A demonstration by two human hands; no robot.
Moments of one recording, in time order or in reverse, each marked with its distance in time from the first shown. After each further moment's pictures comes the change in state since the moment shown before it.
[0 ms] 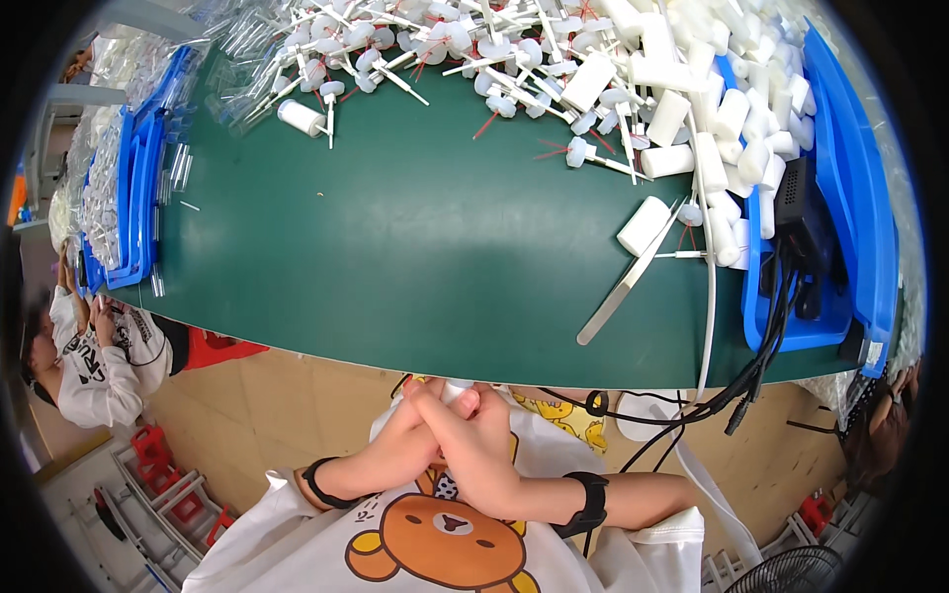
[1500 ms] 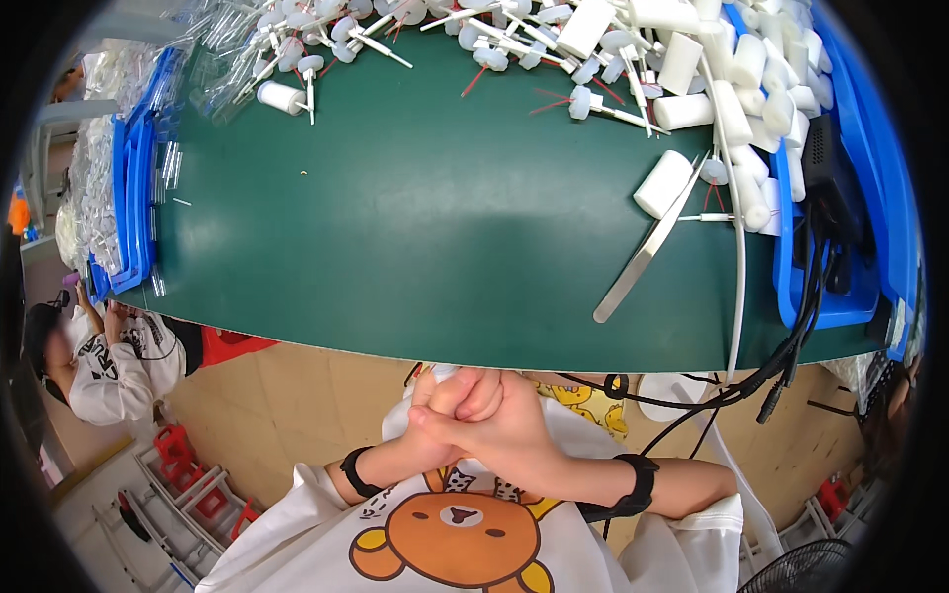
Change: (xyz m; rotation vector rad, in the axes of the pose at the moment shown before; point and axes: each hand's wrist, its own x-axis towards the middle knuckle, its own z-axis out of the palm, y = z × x) left_hand 0.026 -0.032 0.010 -0.483 -0.042 0.220; right_hand 0.006 -0.008 -0.032 -0.460 -0.232 -0.150
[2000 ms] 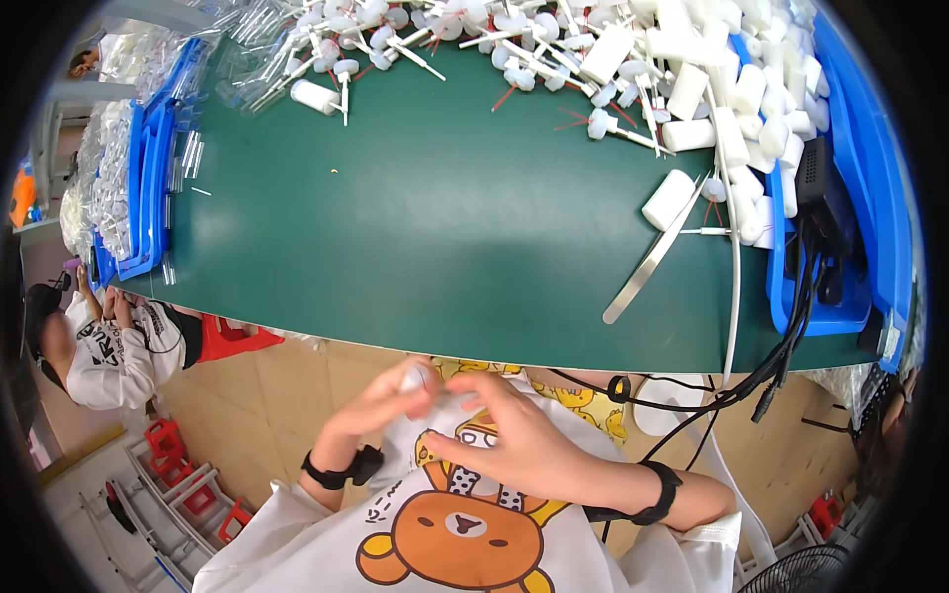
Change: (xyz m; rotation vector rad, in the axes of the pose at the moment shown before) left_hand -0.025 0.044 -0.094 0.642 -0.179 -0.257; right_hand -0.009 -0.025 -0.005 -0.348 -0.259 -0.041
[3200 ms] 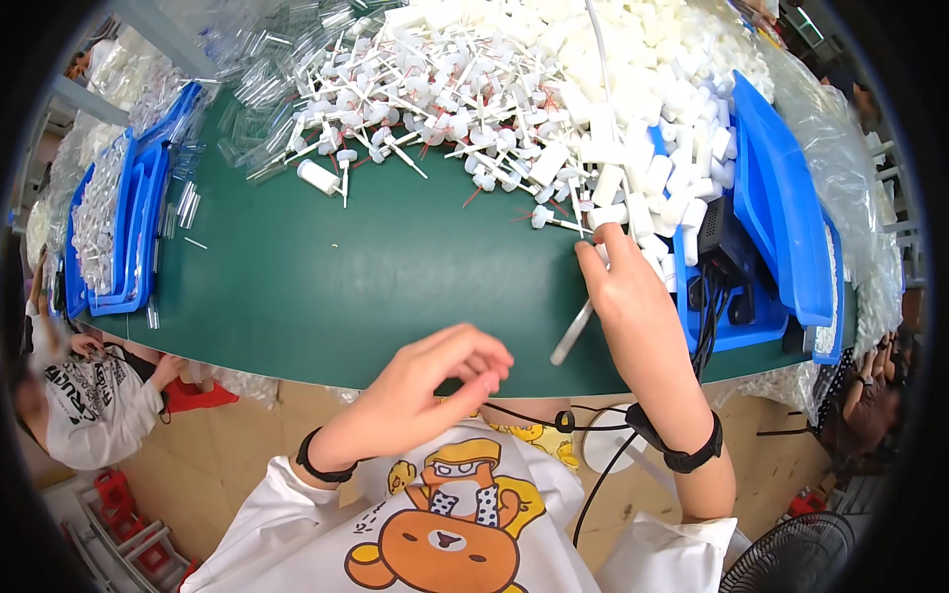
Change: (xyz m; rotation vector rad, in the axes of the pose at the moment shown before) left_hand 0.042 0.142 0.058 0.424 -0.021 0.569; right_hand 0.001 -0.086 -0.116 -1.505 0.702 -0.393
